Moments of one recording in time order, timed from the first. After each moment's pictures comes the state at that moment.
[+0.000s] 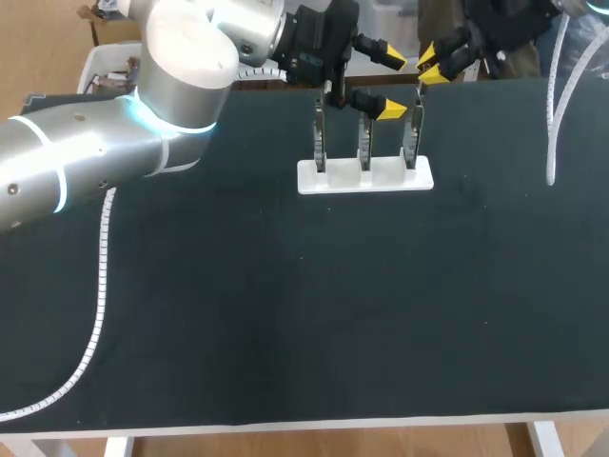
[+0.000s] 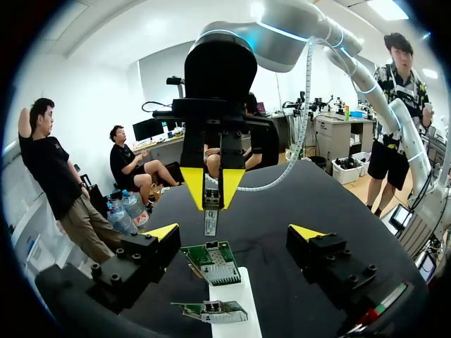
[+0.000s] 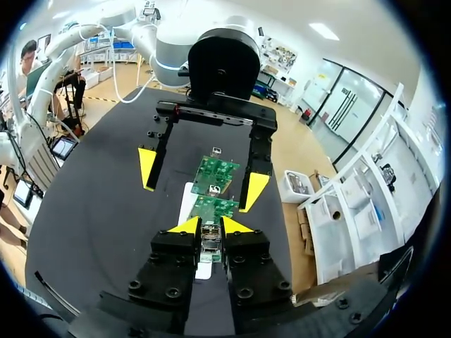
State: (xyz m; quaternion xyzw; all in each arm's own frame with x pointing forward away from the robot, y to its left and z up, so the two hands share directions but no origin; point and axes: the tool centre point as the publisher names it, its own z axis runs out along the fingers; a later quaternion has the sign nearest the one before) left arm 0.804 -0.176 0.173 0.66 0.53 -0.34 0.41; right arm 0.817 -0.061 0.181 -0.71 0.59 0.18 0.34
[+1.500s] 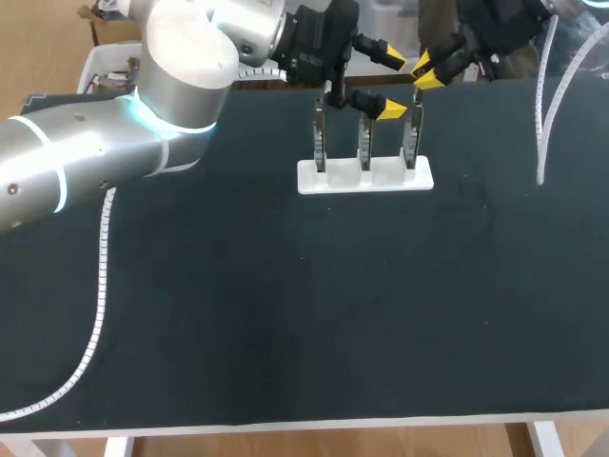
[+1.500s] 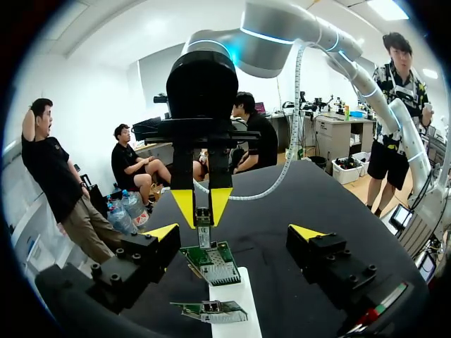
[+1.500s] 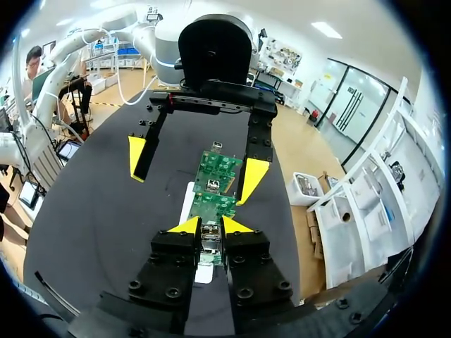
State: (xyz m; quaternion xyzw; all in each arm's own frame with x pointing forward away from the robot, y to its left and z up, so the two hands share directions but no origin) left arm 0.804 -0.176 0.173 0.66 0.53 -0.34 0.41; right arm 0.829 -0.058 0.164 -0.71 0.59 0.21 0.33
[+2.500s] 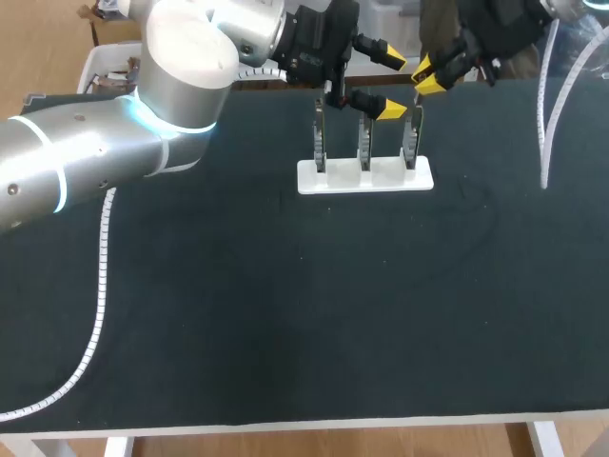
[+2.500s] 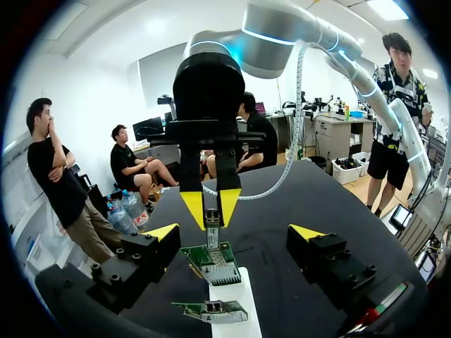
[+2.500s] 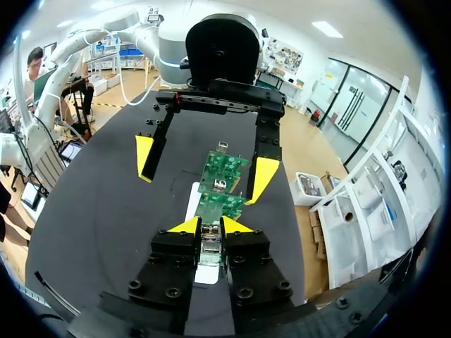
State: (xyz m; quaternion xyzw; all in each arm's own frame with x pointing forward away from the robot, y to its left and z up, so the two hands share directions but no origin) left arm 0.804 -0.176 0.173 0.66 0.53 -0.34 0.41; right arm 0.820 -0.058 0.160 -0.71 0.59 0.21 0.32
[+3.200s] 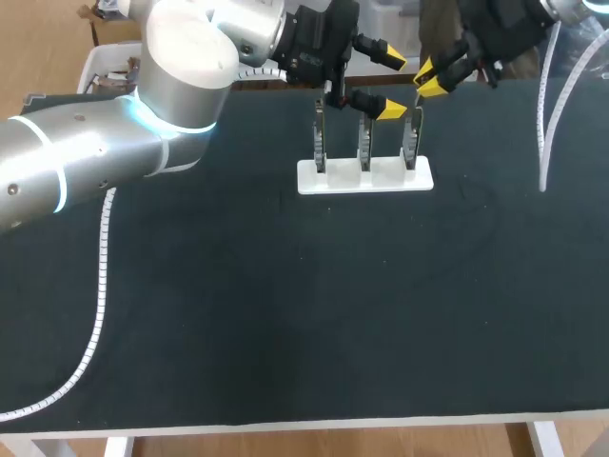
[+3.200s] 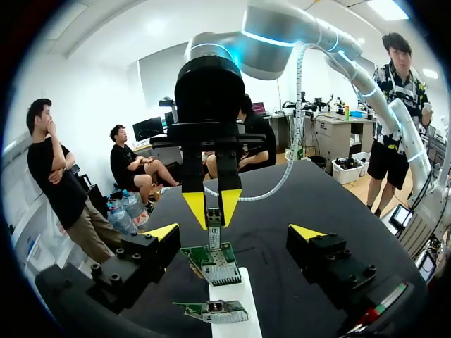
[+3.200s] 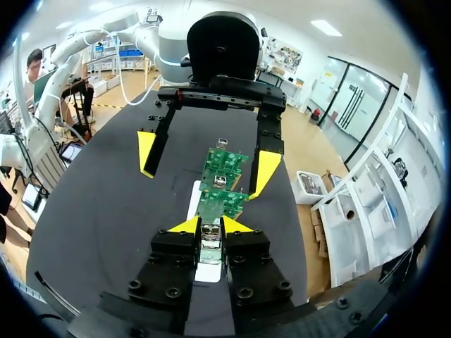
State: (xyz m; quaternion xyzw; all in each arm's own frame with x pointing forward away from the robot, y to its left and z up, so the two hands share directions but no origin) left arm 0.804 -0.176 0.173 0.66 0.53 -0.34 0.41; right arm 0.819 -0.061 0.158 -0.71 0.59 0.22 0.32
